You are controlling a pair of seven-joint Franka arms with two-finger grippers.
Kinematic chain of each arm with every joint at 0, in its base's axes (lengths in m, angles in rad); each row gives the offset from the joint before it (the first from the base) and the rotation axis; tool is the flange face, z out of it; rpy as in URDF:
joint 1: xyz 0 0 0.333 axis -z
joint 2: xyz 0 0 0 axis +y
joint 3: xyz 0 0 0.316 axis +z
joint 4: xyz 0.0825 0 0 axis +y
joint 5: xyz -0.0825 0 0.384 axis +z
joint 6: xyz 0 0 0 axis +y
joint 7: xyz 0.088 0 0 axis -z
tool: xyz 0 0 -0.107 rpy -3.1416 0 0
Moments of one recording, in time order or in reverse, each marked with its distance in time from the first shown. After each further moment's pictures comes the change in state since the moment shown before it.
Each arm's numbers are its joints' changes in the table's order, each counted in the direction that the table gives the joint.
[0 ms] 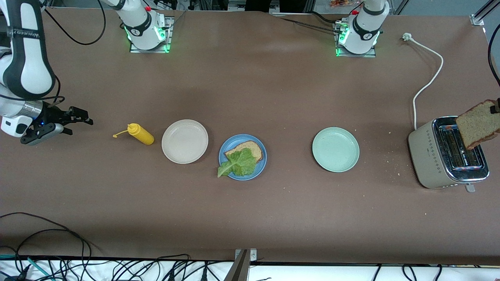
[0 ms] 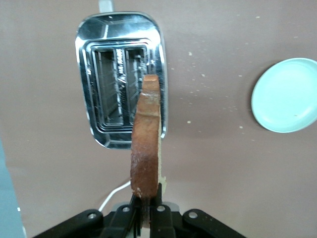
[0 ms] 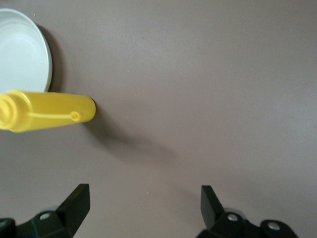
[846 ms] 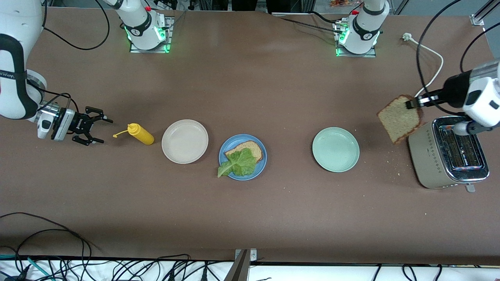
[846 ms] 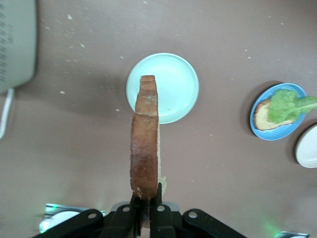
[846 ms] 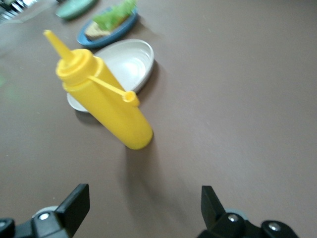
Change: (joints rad) left arm 0.033 -0.022 -0.296 0.015 -0.282 0.031 -0.623; right arm 0.160 0.277 0.002 0.023 0.723 0.291 -1.152
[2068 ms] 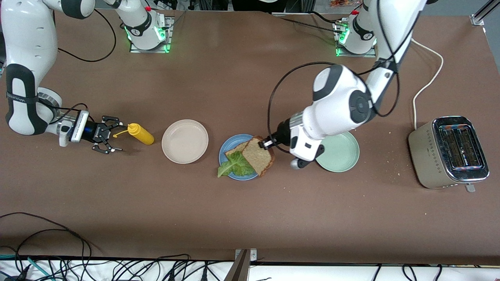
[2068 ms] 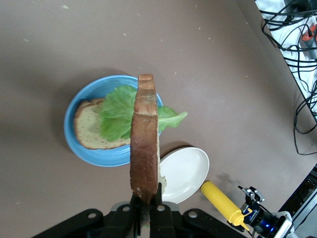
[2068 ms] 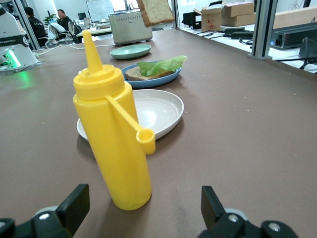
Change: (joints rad) left arm 0.528 0.368 -0.013 0.030 -0.232 -0.864 -0.505; right arm 0.039 0.214 0.057 -0.113 0.259 0.271 -0.468
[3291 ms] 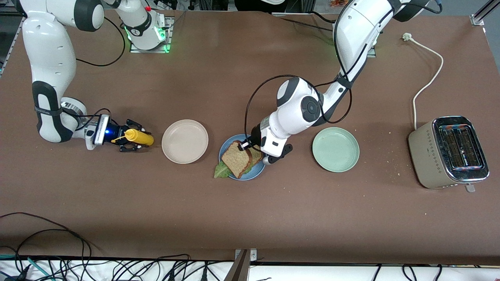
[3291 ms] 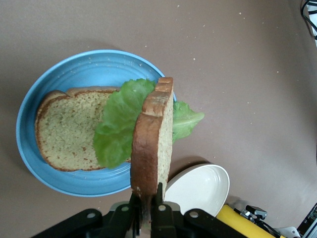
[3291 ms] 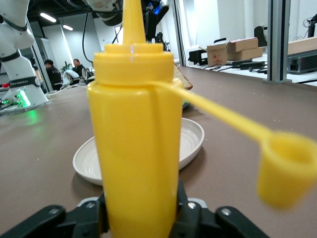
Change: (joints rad) left arm 0.125 0.147 0.001 0.100 0.000 -0.348 -0.011; right arm 0.012 0.111 0.112 -0.008 0.145 0.110 -0.038
